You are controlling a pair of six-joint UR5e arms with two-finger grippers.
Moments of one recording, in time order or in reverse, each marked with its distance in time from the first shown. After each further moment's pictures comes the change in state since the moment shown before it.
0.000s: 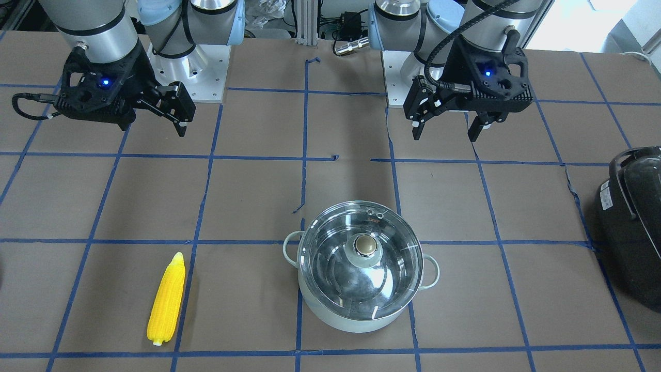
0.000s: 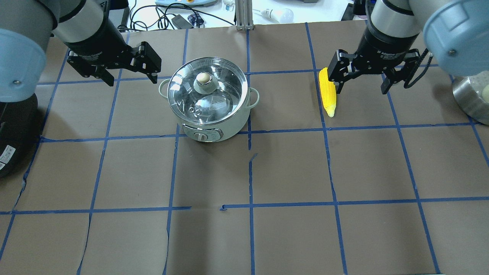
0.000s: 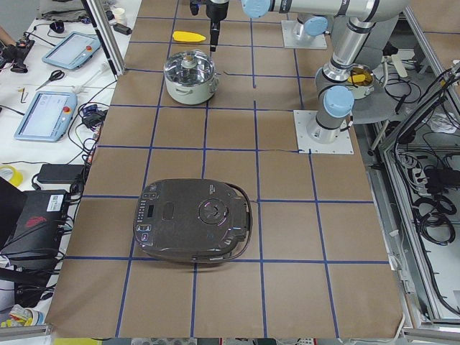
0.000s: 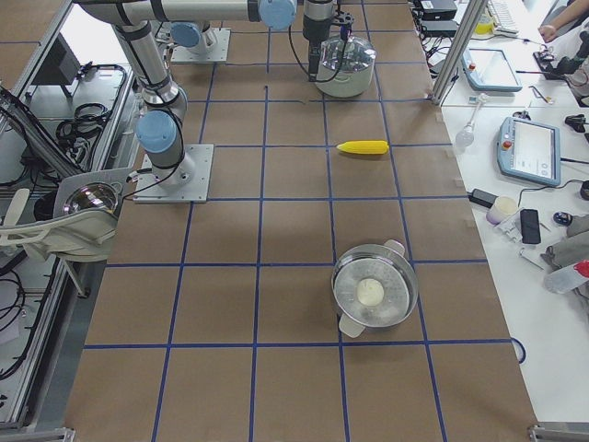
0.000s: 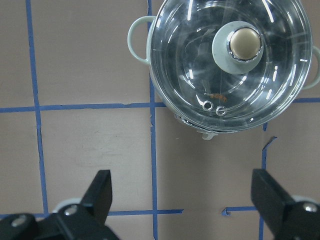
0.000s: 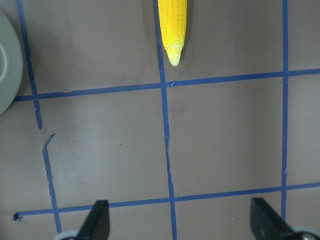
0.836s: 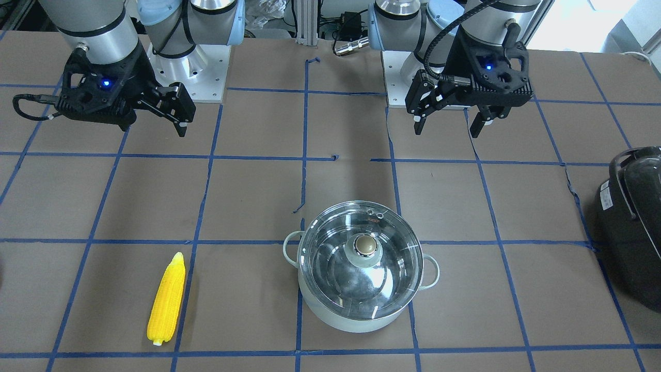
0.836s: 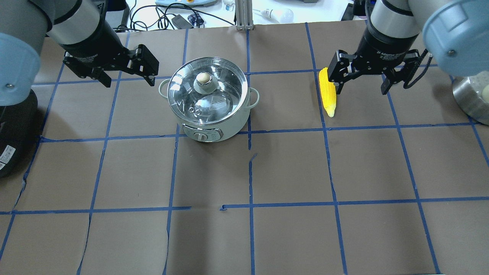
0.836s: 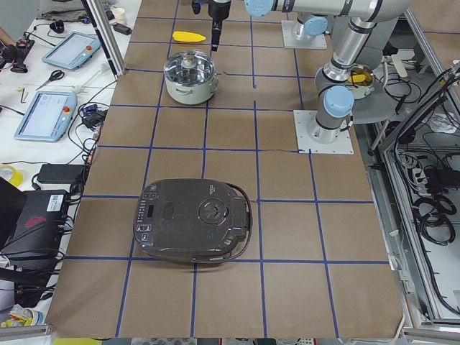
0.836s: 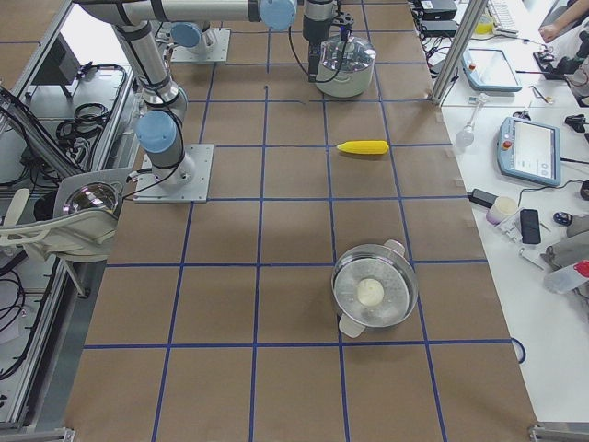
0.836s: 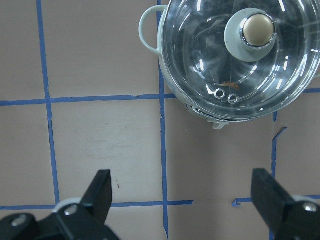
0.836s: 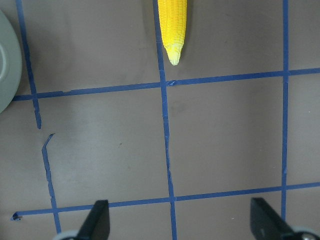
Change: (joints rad) left arm 0.005 0.015 -0.003 -0.010 -0.001 0.034; right arm 0.001 0.002 0.002 0.000 0.000 0.000
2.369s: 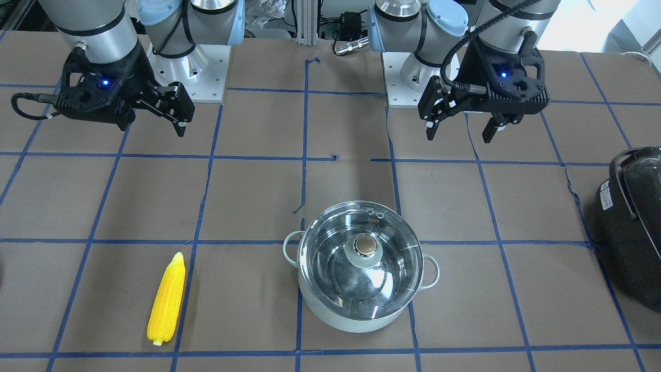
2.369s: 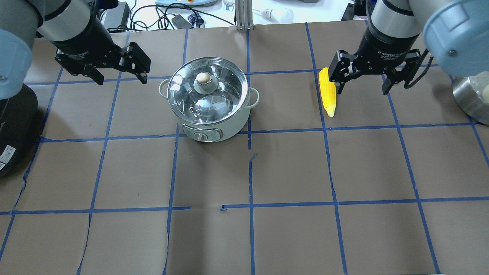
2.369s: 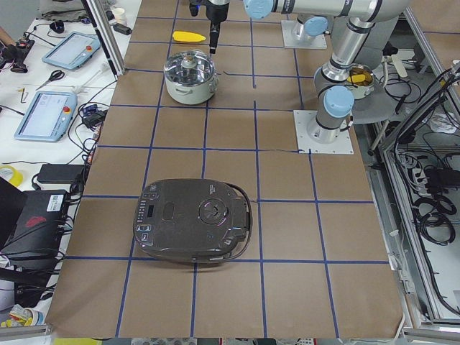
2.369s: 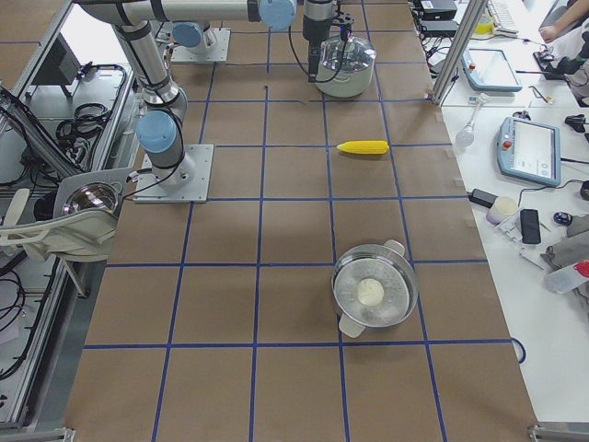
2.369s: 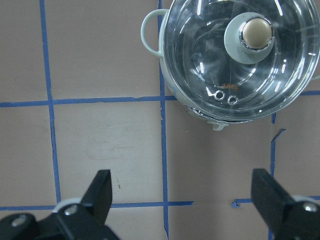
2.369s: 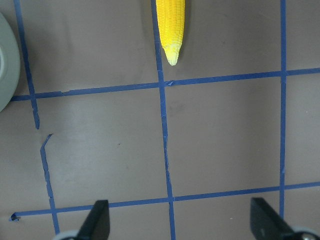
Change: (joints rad) left arm 0.045 -0.023 0.007 -0.002 0.005 0.051; right arm -0.002 0.002 -0.004 -0.006 0.000 0.000
